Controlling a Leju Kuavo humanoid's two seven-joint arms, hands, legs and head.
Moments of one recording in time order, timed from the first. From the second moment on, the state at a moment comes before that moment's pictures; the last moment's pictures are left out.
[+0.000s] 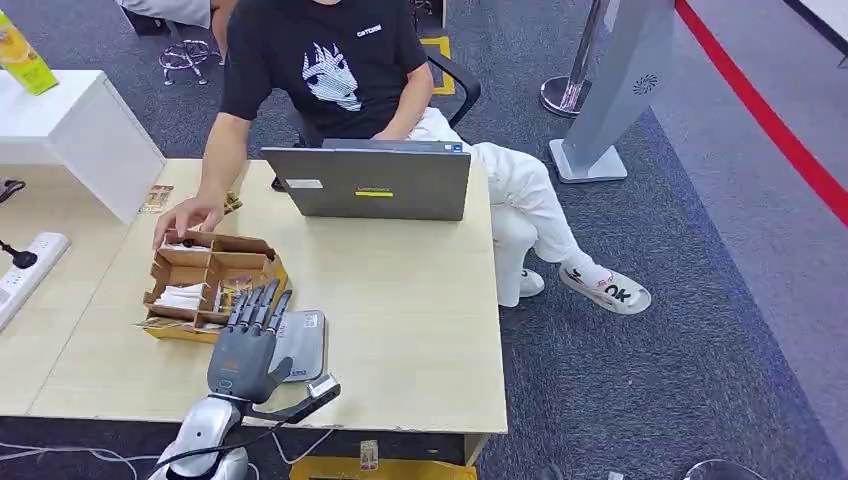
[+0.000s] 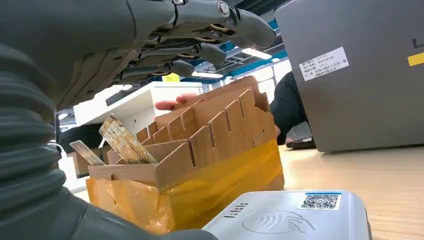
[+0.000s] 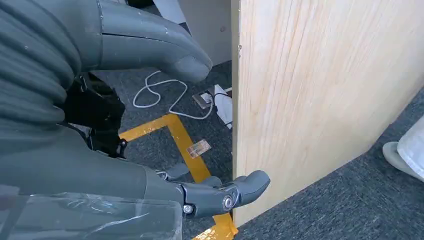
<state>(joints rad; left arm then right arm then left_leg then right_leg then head) -0.07 0.02 -0.18 -1.11 -1.54 0.48 -0.16 -0.15 0.18 -1.00 -0.23 0.31 0.39 -0.46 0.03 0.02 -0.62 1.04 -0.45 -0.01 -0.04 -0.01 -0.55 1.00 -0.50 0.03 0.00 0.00</state>
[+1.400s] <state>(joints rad) 0.01 0.06 -0.14 -1.25 -1.35 0.43 -0.22 -0.15 0.18 -1.01 -0.23 0.29 0.42 -0.47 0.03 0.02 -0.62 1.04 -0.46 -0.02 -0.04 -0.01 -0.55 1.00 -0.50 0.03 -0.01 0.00</state>
